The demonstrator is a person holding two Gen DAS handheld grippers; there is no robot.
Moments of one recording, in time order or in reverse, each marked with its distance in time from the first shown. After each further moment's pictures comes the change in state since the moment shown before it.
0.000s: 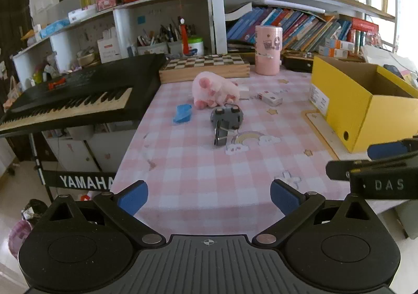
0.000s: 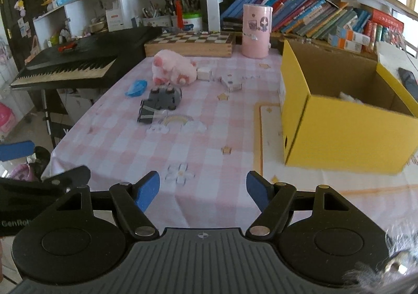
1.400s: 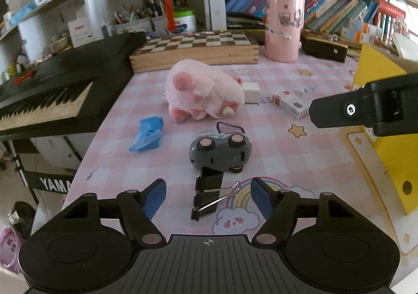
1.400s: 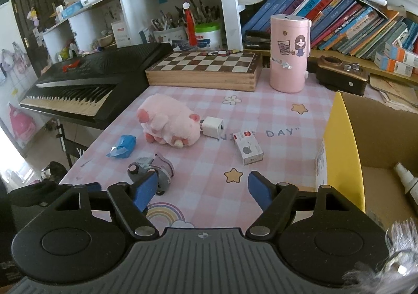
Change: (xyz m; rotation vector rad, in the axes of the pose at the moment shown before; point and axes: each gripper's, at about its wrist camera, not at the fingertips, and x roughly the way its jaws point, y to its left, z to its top) left arm 0.165 -0.025 0.065 -0.001 0.123 -0.002; right arm 0.120 -0.043 0.119 -0.021 0.002 0.161
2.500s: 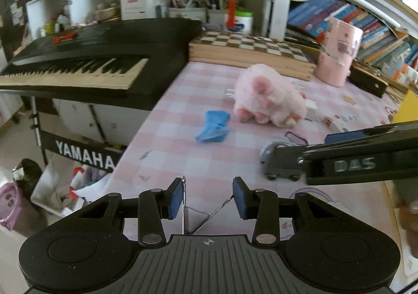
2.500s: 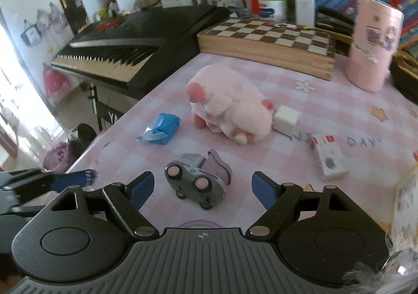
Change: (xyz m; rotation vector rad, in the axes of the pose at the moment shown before) left arm -0.015 0.066 -0.004 -0.243 0.010 0.074; right arm 0.090 0.046 0.013 -0.152 0.145 0.179
